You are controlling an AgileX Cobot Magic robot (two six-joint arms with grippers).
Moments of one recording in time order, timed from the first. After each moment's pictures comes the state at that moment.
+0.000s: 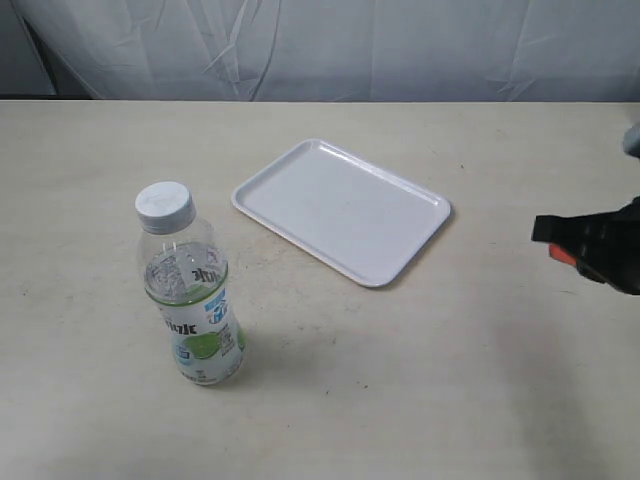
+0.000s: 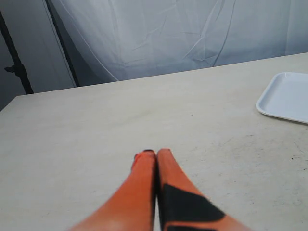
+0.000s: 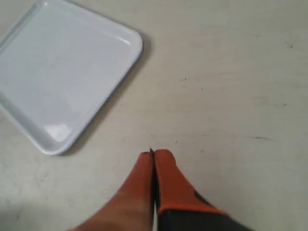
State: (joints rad) left arm -0.04 0.00 0.00 -0.01 0.25 0.11; right arm 0.19 1.23 -0.44 1.14 0.26 -0.89
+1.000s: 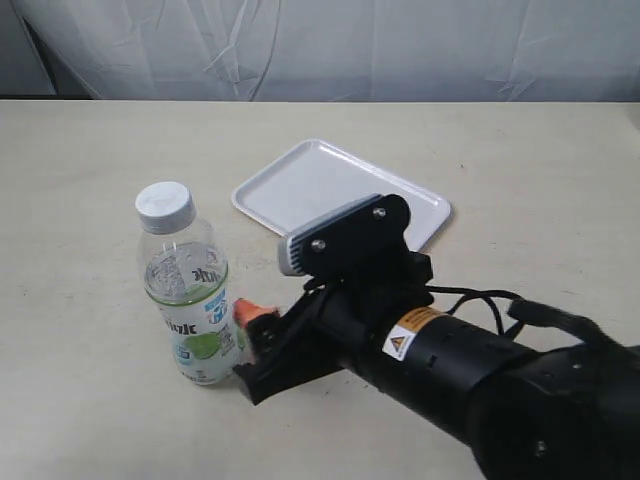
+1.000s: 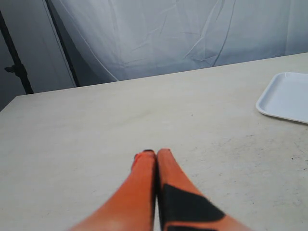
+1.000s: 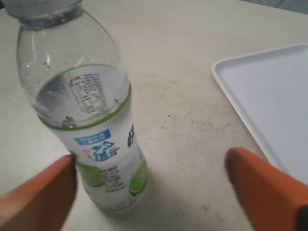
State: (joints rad) left arm -0.04 0.00 0.00 -0.01 0.25 0.11; right arm 1.28 1.52 -0.54 0.73 -0.52 -0.41
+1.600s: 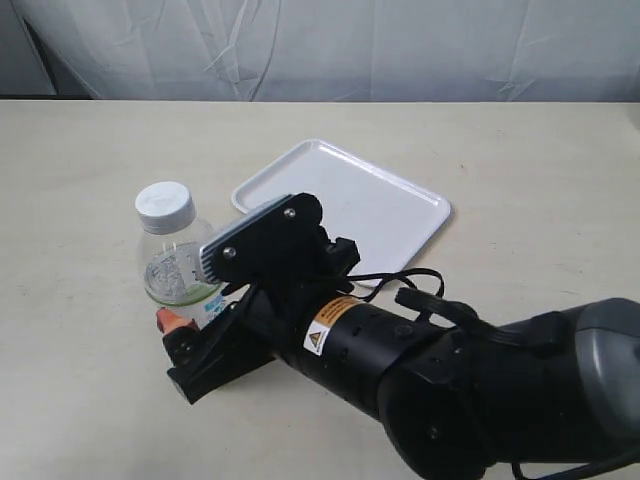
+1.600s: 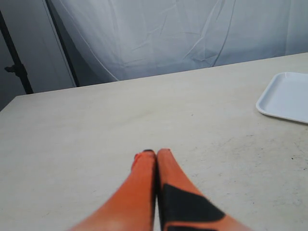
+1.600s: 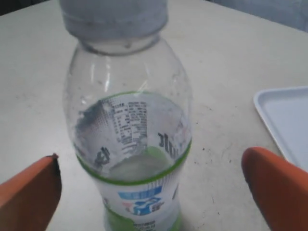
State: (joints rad) left arm -0.04 0.00 0.00 -0.01 0.25 0.11; right arm 1.28 1.69 -0.68 0.54 -0.56 -0.34
